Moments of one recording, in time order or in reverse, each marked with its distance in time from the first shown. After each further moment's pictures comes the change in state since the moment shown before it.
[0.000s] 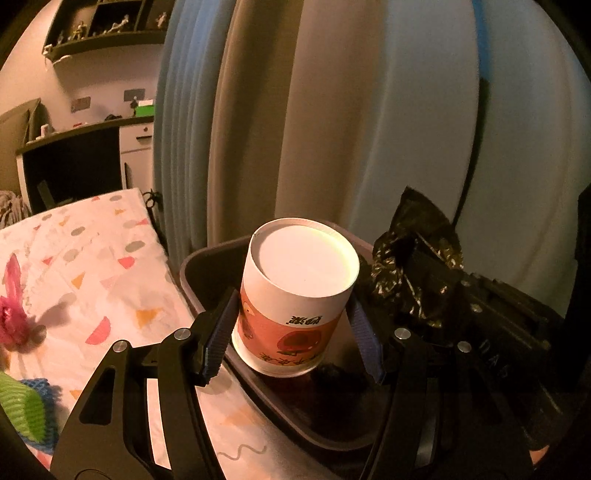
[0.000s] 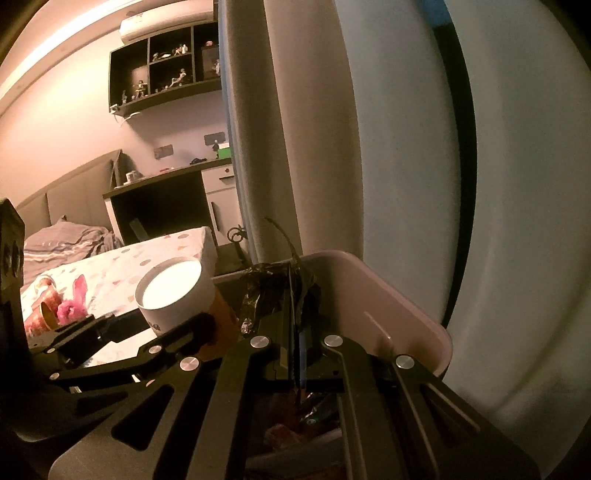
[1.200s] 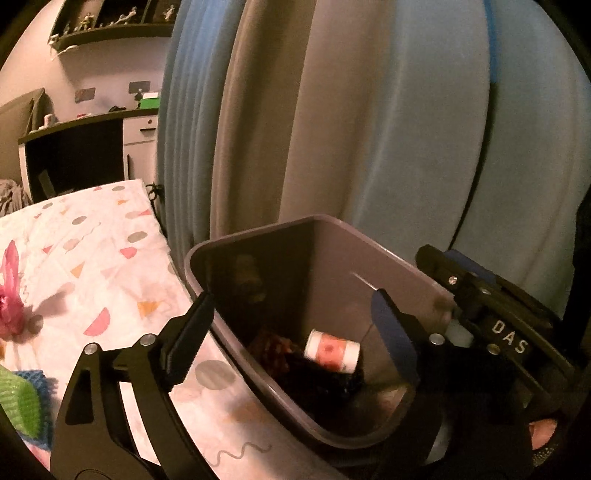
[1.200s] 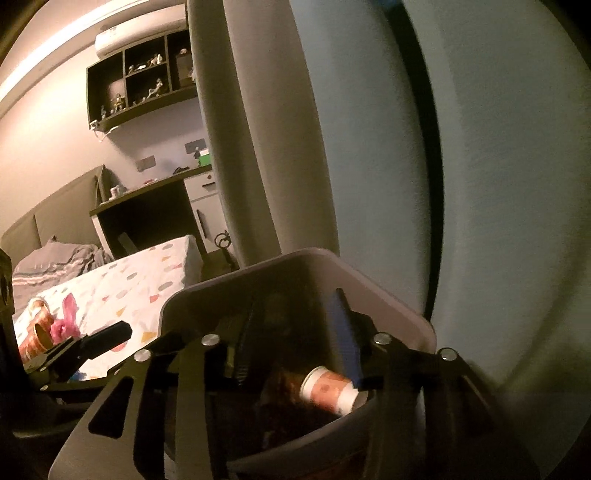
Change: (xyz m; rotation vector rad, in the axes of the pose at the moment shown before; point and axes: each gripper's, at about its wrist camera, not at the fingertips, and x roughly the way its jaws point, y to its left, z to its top) left arm -0.001 0.004 -0.004 -0.034 0.003 0.001; right arm 0.005 -0.025 -0.002 0.089 -0.004 -0.038
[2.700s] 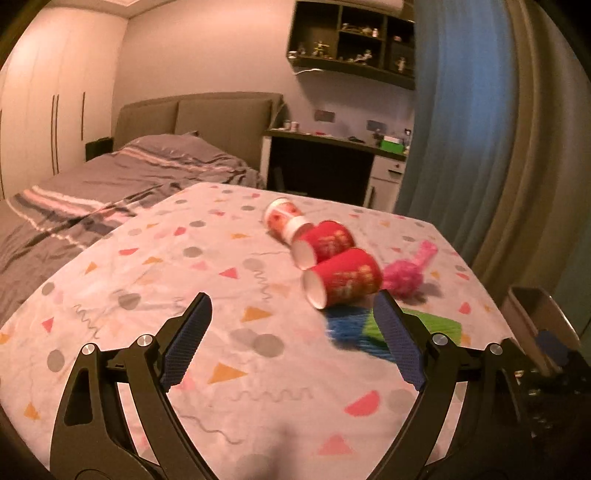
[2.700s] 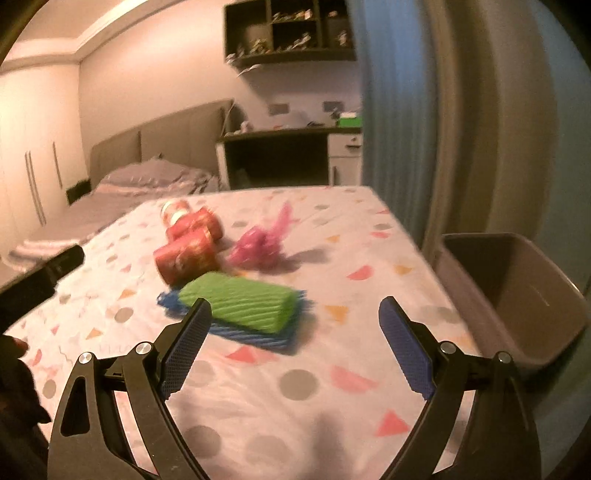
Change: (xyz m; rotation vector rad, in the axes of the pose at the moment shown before) left arm -0.288 0.217 -0.086 -0.363 -0.182 0.768; right arm -0.050 0.254 -0.087 -0.313 0.136 0.344
